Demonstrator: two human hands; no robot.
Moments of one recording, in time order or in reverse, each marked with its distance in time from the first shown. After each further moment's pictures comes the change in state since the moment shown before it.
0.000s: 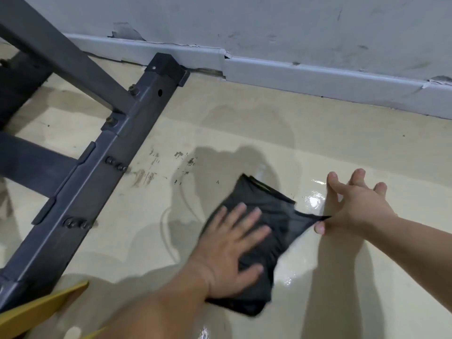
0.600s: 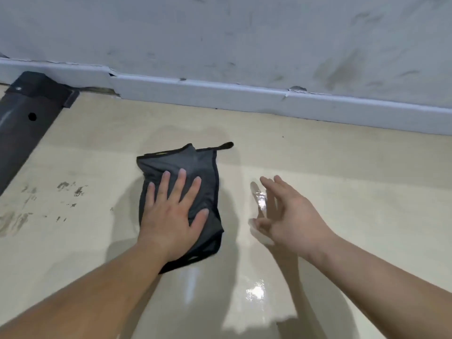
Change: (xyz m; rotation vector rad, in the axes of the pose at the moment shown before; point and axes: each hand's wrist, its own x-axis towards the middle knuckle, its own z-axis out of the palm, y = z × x) left_hand 0.143 0.046 -0.022 0.036 -0.030 -0.305; right_hand -0.048 0.082 -0.023 0.465 0.176 -0.192
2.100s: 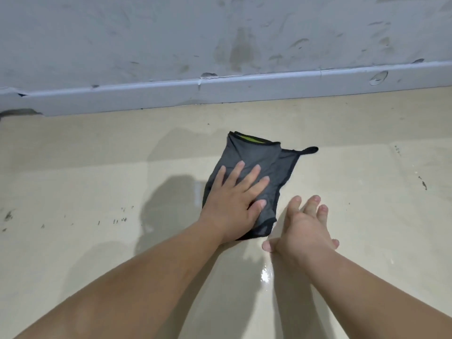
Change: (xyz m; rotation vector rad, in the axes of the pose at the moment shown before) left_hand 0.022 0.255 0.002 -0.012 0.004 0.606; right_hand -0.075 0.142 -0.046 -0.191 -0.027 0.644
